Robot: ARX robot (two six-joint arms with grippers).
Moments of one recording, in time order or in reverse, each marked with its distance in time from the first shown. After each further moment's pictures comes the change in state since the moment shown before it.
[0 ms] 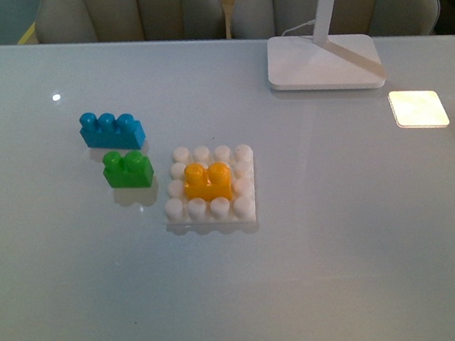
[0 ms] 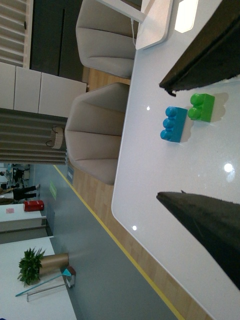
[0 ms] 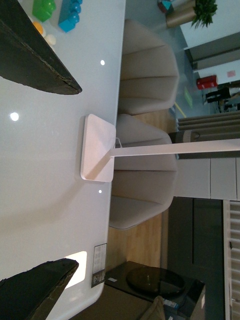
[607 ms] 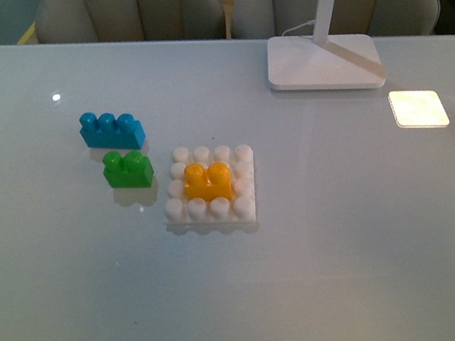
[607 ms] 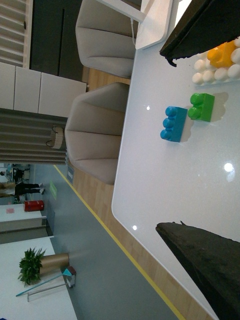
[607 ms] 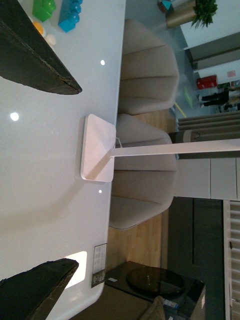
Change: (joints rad) left arm 0.000 0.000 0.000 0.000 0.000 0.003; right arm 0.000 0.000 0.000 0.000 0.000 0.000
